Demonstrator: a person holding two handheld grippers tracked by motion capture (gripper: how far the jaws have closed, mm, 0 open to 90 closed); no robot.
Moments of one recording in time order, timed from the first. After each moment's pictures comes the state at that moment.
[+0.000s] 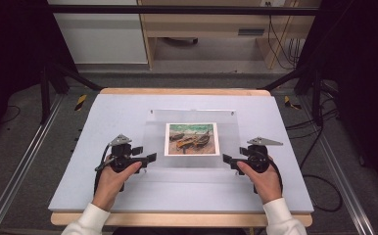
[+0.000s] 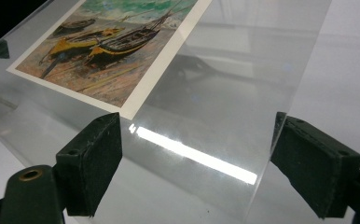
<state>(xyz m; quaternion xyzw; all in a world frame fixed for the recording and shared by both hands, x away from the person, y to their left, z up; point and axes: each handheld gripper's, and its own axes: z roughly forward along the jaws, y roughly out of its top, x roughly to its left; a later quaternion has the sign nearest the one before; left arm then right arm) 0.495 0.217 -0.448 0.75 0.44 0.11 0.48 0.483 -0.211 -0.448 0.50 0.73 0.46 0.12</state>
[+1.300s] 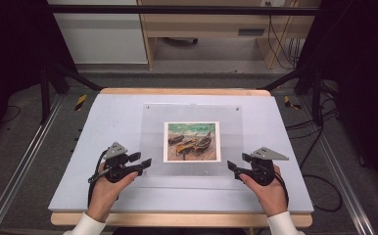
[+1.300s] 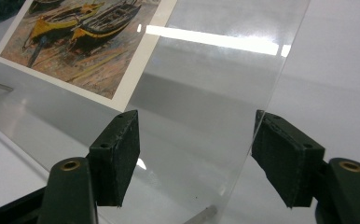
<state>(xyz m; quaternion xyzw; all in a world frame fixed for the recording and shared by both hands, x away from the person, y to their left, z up) 0.459 0.220 -0.440 0.76 0.43 0.15 0.47 0.443 -0.212 -0.442 0.47 0.73 0.46 0.20</state>
